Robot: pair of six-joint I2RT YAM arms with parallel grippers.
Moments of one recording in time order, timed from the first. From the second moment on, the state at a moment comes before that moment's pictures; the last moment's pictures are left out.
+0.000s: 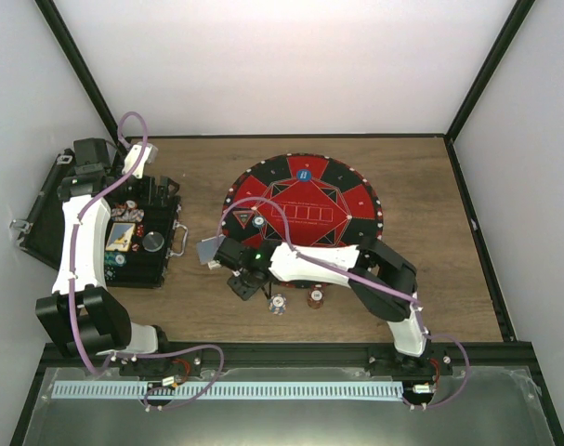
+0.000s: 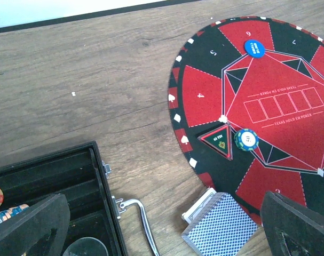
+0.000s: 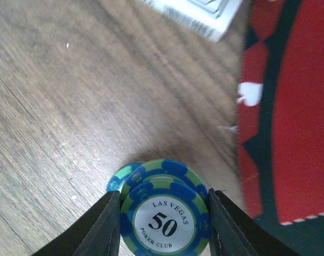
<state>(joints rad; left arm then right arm) 0.23 1.39 1.37 -0.89 0.55 0.38 1.17 2.00 1.44 -0.64 0.08 0.28</state>
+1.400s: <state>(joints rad) 0.23 1.44 1.39 -0.88 0.61 0.39 0.38 2.44 2.06 -0.68 0.10 0.14</state>
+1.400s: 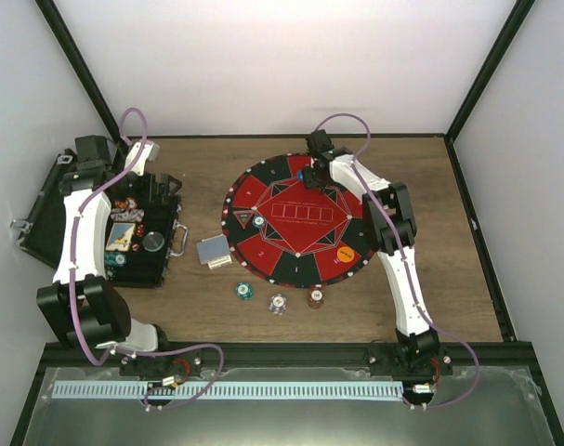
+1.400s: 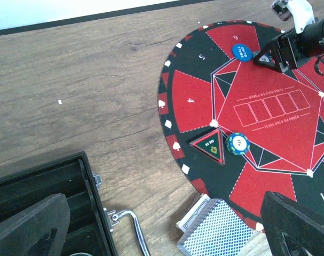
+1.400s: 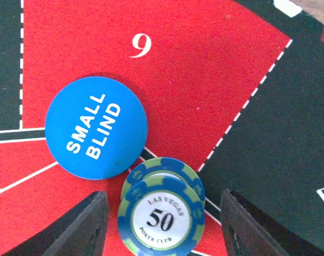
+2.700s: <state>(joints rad) 0.24 1.41 1.39 -0.92 0.58 0.40 1.18 1.94 1.36 -0.59 0.04 0.31</state>
